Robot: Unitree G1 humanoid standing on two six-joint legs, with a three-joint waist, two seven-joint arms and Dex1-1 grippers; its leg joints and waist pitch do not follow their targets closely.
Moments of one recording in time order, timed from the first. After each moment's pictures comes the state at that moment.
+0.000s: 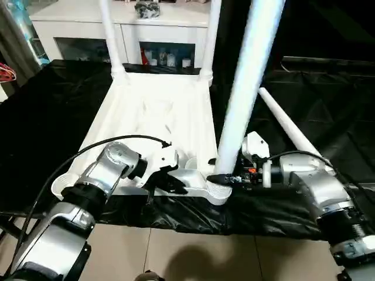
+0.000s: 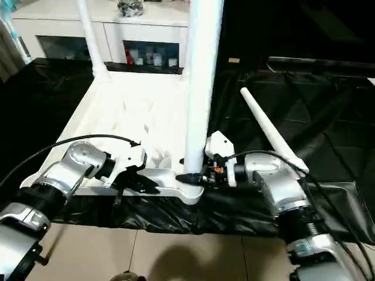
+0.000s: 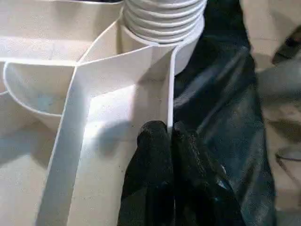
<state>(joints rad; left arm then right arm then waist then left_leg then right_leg) -0.70 0.37 -0.37 0.76 0.04 0.06 -1.30 -0.49 -0.38 0.21 0.44 0.22 0.15 1.14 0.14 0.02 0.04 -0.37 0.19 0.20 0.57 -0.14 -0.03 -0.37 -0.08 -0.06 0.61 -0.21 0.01</state>
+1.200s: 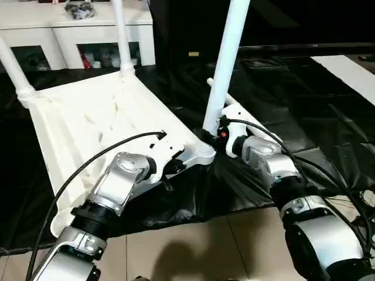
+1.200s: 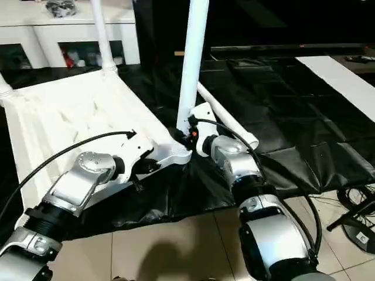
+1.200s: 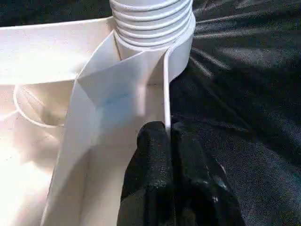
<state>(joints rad) -0.54 0.26 -0.27 0.35 0.12 0.51 -0.79 -0.81 -0.11 0.07 0.96 0.15 0.10 0.61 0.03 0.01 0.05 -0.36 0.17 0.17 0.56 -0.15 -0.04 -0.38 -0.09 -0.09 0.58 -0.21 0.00</state>
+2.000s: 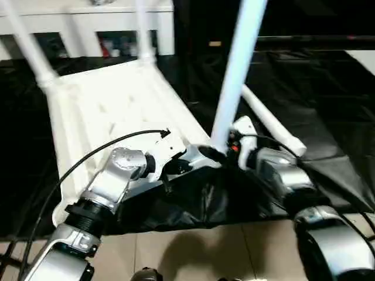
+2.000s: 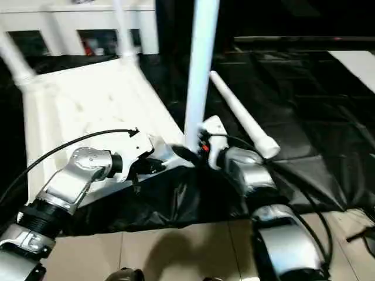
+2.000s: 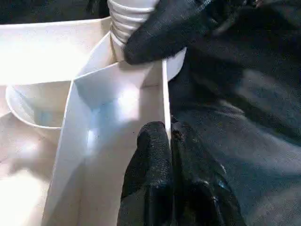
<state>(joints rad) -0.55 0.33 -0.30 0.39 0.05 0.30 -1.02 -0.68 -0.23 0.07 0.93 0.16 0.01 0.94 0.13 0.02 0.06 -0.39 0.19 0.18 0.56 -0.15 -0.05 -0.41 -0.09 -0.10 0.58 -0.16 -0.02</state>
